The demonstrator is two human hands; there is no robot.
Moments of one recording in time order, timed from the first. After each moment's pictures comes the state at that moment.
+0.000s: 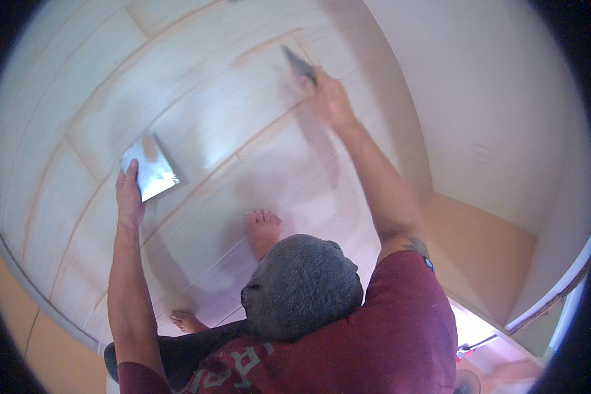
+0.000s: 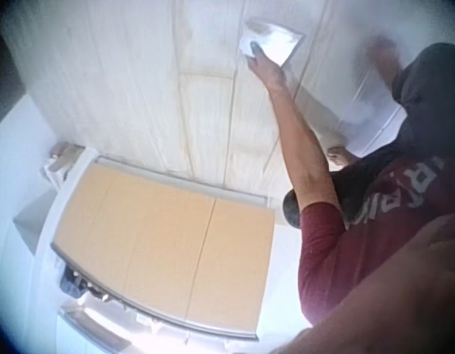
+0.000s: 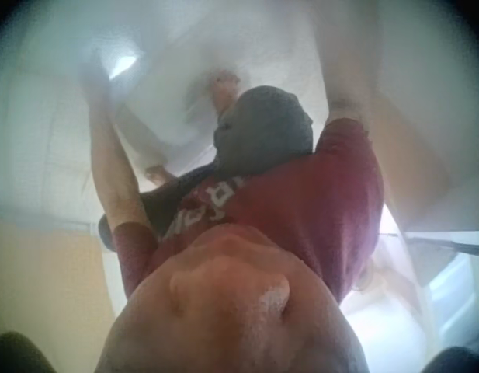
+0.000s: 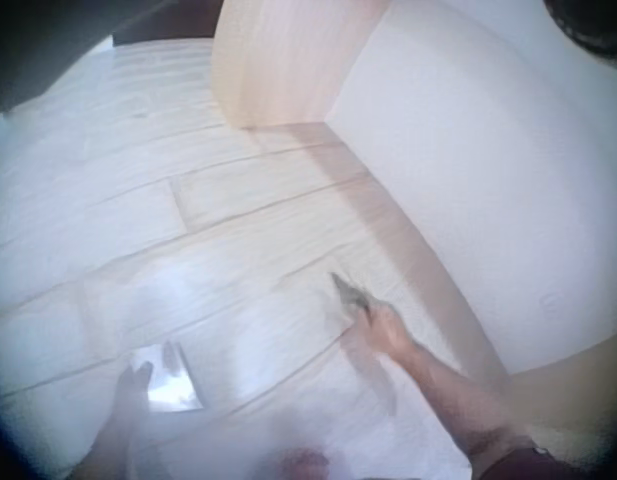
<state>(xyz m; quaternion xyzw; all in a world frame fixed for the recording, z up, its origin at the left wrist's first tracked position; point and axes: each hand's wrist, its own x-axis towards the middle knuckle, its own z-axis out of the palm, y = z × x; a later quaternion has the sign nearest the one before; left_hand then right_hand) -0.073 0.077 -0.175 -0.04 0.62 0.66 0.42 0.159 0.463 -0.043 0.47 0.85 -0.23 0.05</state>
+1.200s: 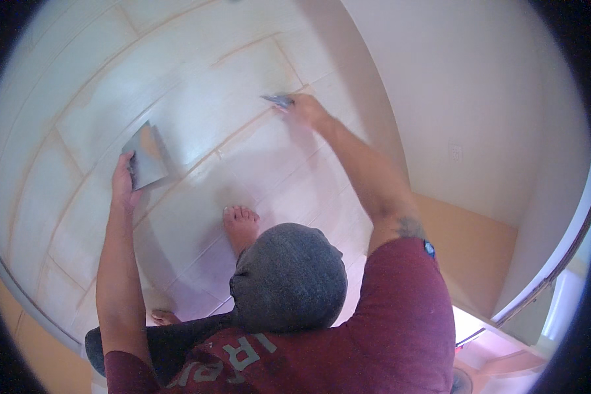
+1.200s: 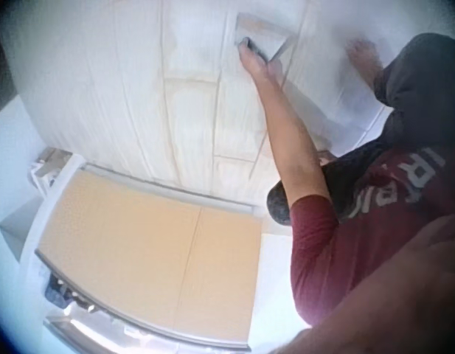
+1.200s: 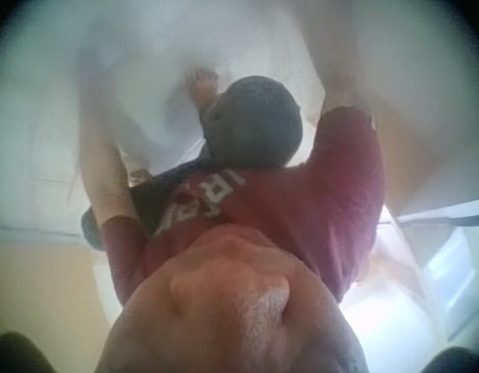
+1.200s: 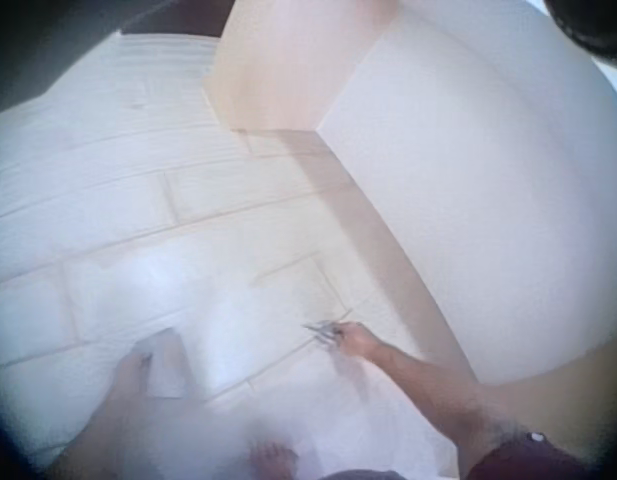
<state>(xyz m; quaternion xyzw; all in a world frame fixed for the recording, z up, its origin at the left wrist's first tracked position) -0.058 0.095 -0.216 -0.21 0.47 0.69 0.51 0.195 0.484 -0.094 0.42 0.84 -0.23 0.25</state>
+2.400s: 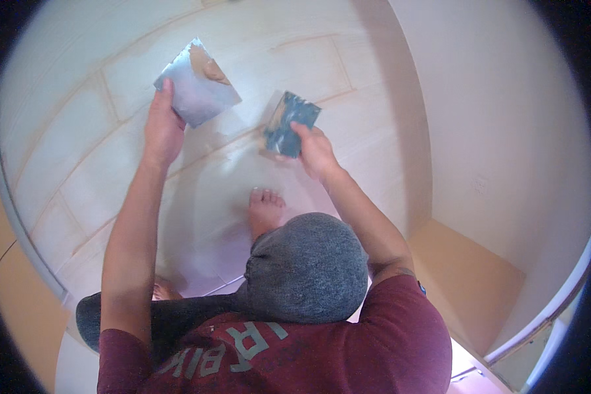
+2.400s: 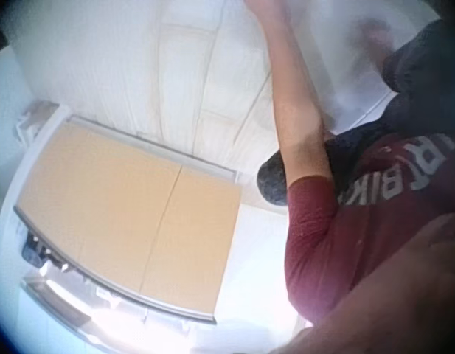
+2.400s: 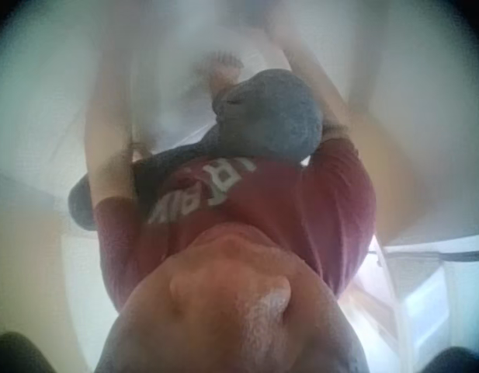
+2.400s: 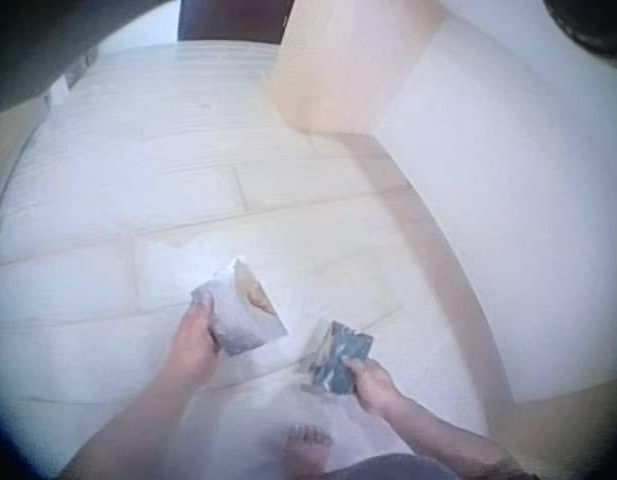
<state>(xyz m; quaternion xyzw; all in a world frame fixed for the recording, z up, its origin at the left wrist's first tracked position) -0.048 0.133 -0.091 -0.05 0.49 0.78 0.38 0.189 0.323 -0.092 0.52 0.42 -0.74 -0.03</state>
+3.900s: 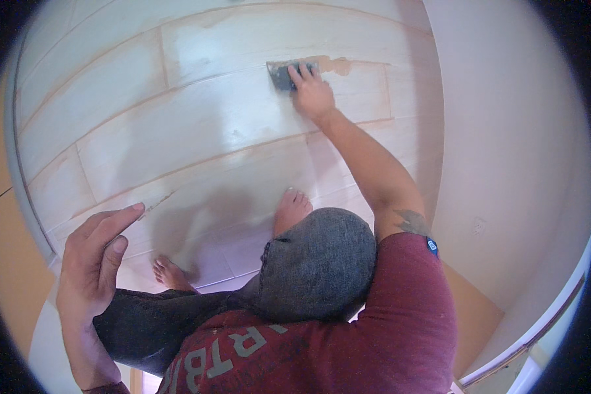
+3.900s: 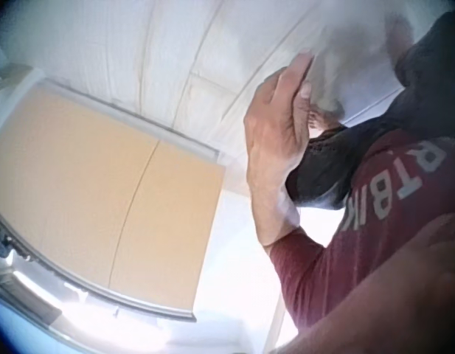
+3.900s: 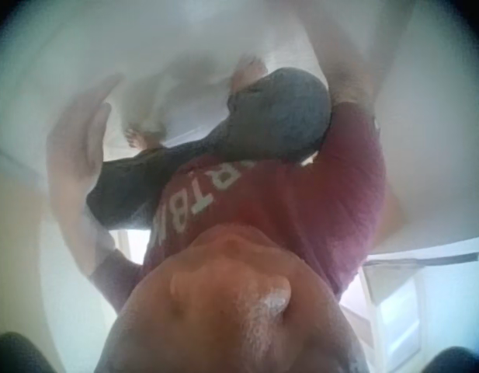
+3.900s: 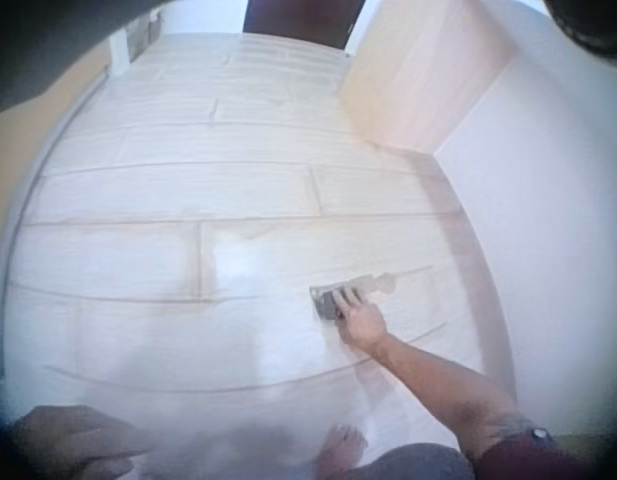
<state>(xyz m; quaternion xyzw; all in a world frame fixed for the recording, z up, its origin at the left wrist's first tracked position) -0.035 -0.109 0.126 0.32 0.81 0.33 0.36 0.039 0.355 -0.156 0.07 0.99 0.00 0.07</state>
